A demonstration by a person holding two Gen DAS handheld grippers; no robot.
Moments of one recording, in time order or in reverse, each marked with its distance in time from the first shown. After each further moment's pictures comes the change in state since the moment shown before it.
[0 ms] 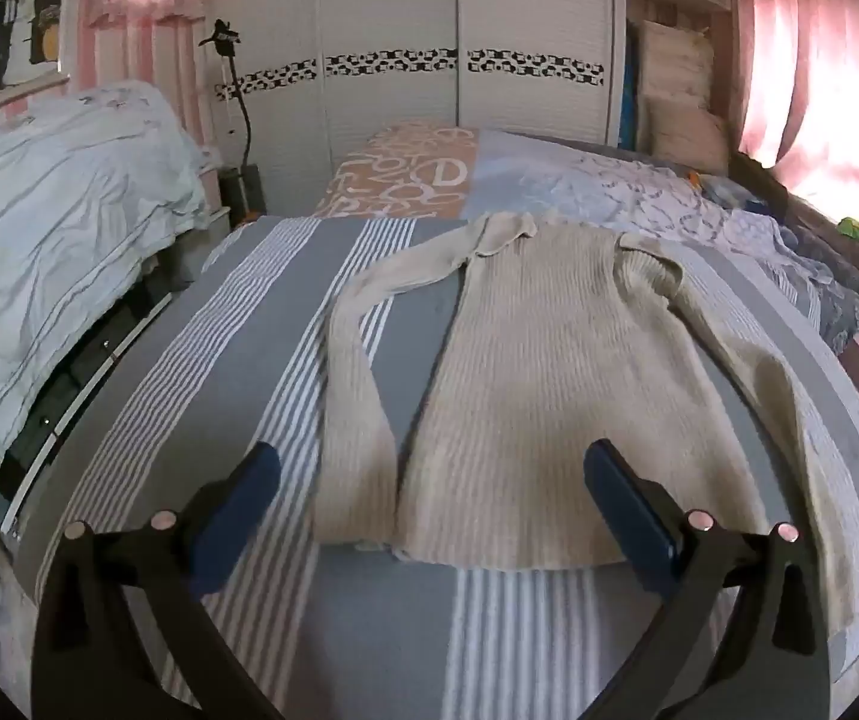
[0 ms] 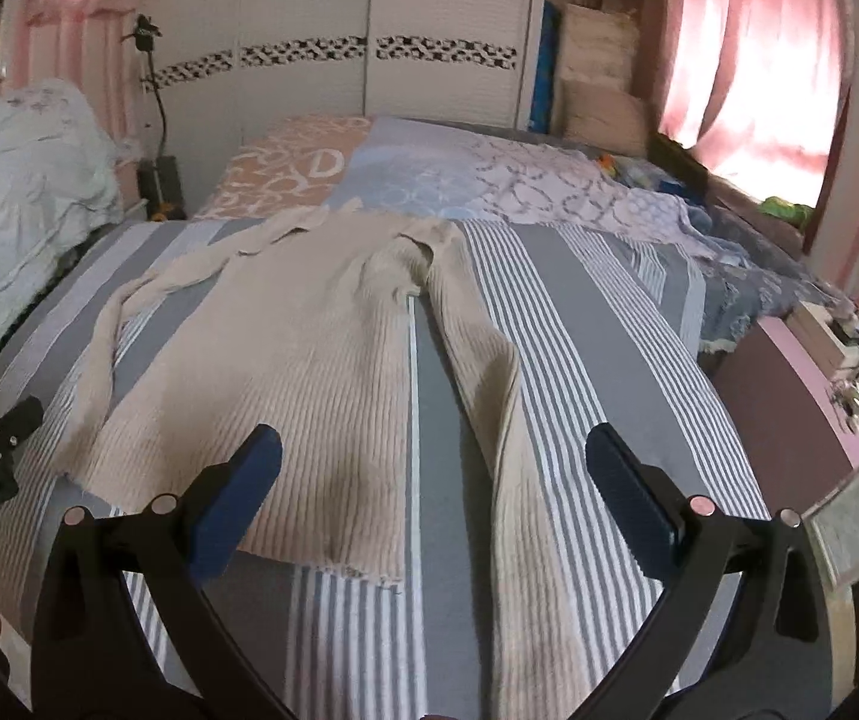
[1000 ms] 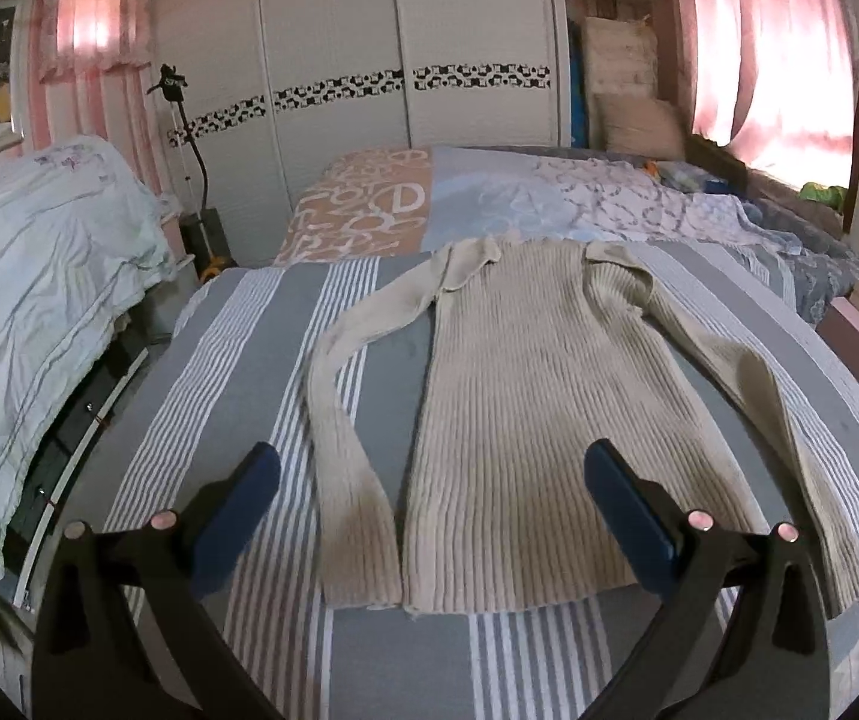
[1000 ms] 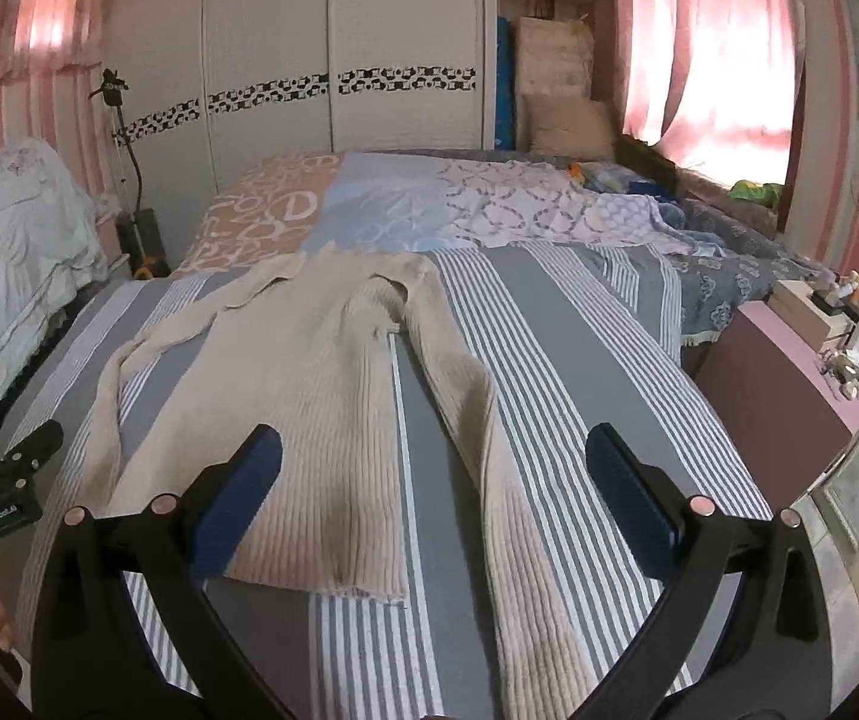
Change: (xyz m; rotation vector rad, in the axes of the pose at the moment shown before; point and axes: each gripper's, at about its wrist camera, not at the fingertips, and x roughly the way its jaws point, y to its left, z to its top) left arm 0.006 0.003 0.029 0.136 -0.041 -0.079; right arm -0.028 -0.001 0.008 0.115 -0.065 -0.048
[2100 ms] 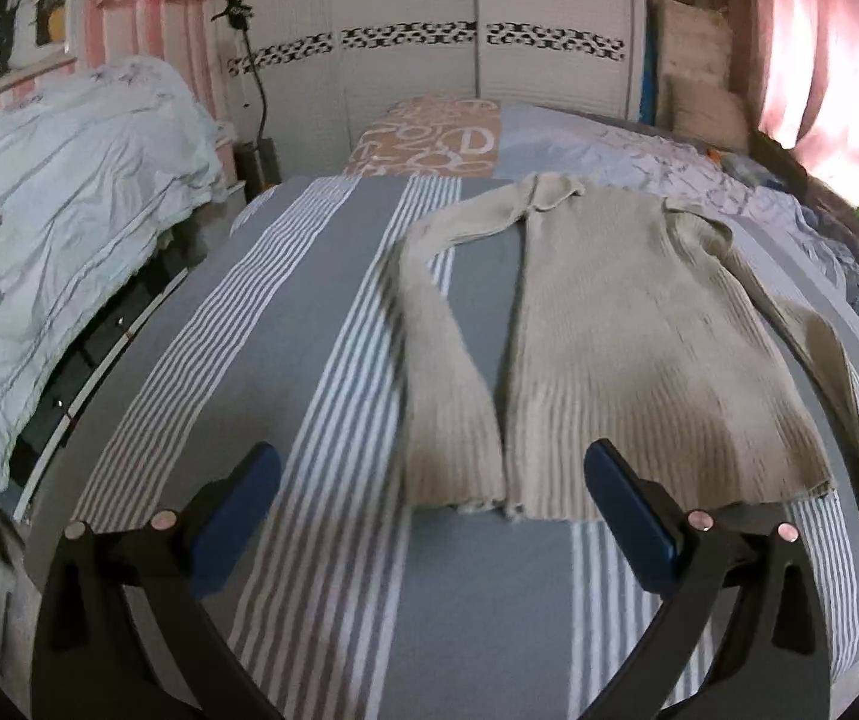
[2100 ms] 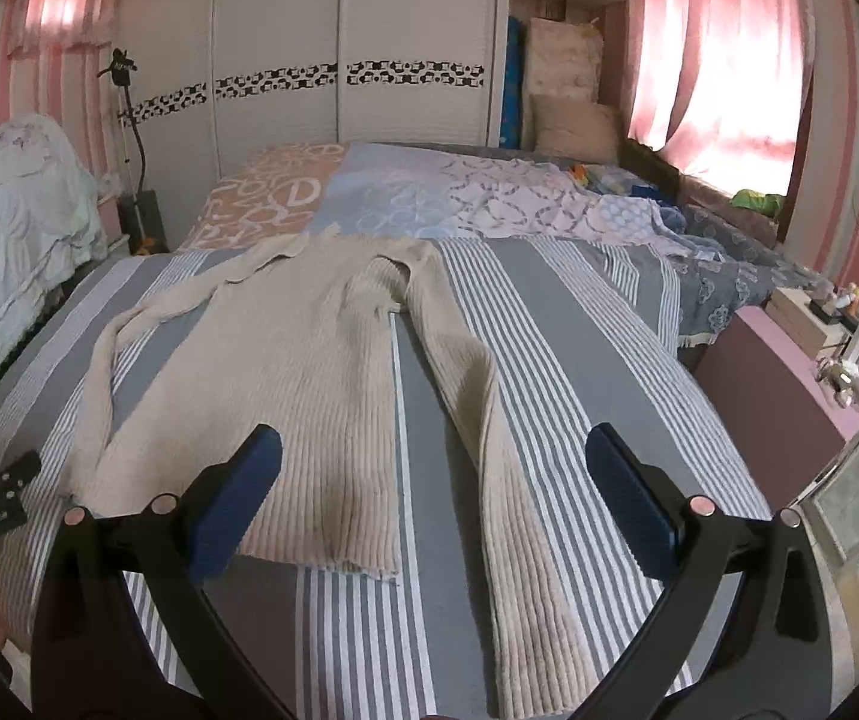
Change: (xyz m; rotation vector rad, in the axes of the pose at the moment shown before) left arm 0.015 0.056 -0.070 -0.140 0.113 0.100; right arm 0.007 0.004 -0.020 -0.037 0.014 0.004
